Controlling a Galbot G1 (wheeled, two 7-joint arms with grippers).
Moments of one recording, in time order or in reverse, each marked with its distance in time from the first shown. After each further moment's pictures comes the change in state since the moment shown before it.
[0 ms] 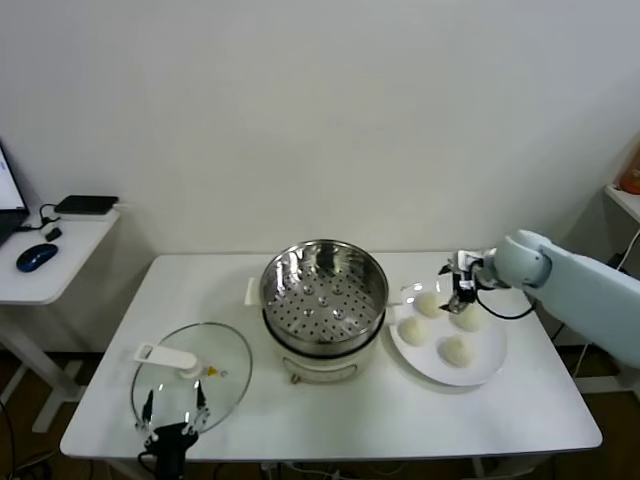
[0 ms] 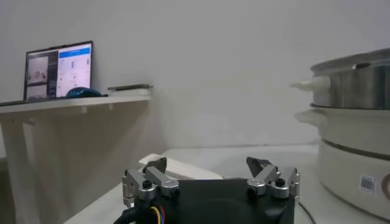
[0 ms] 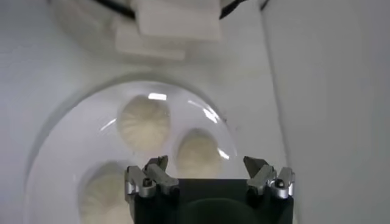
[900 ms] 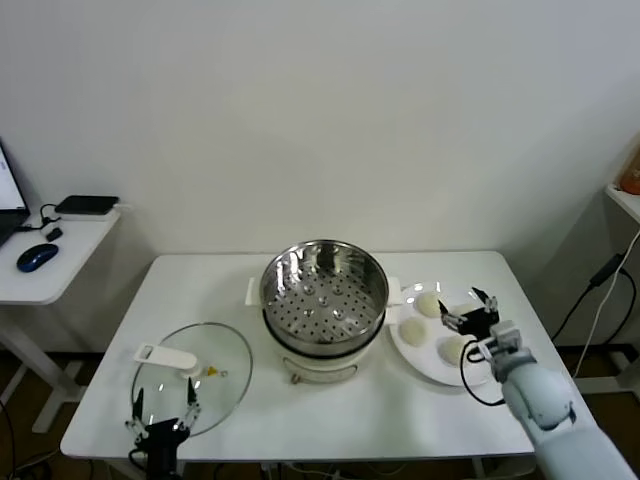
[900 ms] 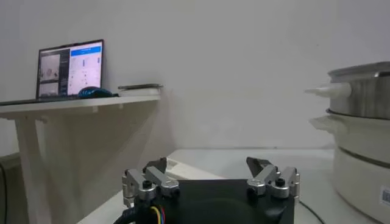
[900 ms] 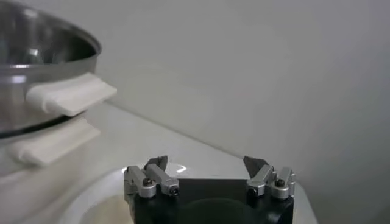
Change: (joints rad) left arm 0.003 0.000 -0.020 -0.043 -0.030 0.046 -0.002; right arm -1.191 0.102 1.337 0.500 -0.017 -0.234 0.710
